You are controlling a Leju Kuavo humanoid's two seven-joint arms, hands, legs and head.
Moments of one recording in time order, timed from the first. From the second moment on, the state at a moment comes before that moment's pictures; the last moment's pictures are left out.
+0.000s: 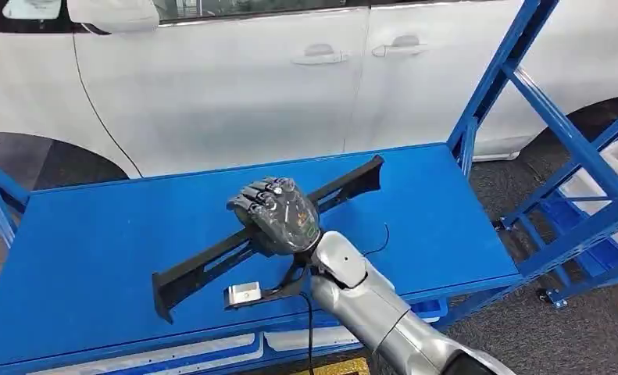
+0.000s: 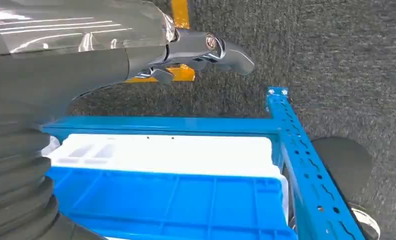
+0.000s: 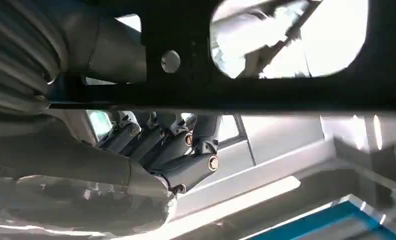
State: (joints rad) left arm -0.11 -0.05 1.16 -0.24 0.59 -0.06 -0.46; right arm -0.58 0.11 0.68 -1.13 0.94 -0.69 -0.42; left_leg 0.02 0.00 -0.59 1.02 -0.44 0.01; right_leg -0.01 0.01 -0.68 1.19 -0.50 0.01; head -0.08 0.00
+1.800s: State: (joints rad) left arm -0.14 -0.06 1.20 -0.24 0.59 -0.08 -0.48; right arm -0.49 -0.09 0.54 -1.91 0.05 -0.15 -0.48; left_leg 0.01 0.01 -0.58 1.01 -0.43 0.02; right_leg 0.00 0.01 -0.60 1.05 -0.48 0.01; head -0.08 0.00
